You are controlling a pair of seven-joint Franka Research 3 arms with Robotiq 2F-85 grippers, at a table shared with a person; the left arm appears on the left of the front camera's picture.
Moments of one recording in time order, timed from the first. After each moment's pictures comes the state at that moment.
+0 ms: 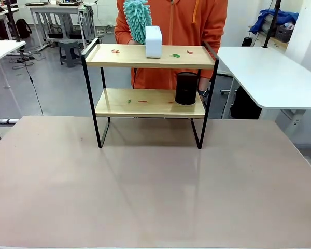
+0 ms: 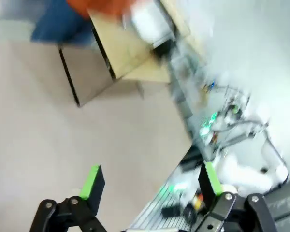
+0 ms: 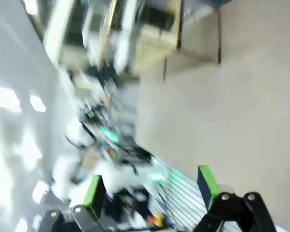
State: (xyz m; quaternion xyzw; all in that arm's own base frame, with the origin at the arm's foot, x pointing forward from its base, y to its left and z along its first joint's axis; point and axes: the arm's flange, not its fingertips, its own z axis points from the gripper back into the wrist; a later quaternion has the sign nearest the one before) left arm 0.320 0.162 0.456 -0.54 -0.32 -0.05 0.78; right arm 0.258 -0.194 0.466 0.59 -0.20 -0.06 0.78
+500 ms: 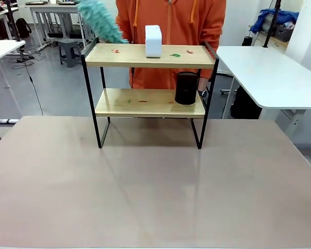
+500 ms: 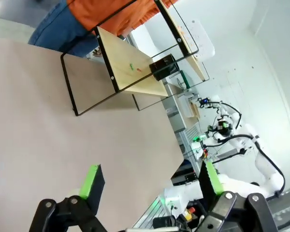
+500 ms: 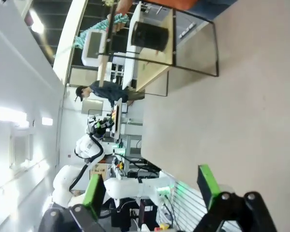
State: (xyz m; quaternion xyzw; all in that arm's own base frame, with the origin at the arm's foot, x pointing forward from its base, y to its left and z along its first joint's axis) left arm 0.323 0.160 0.453 -0.54 -0.31 -0.03 0.78; right arm 0.260 -0.188 0.463 0.59 -0.21 -0.07 0.78
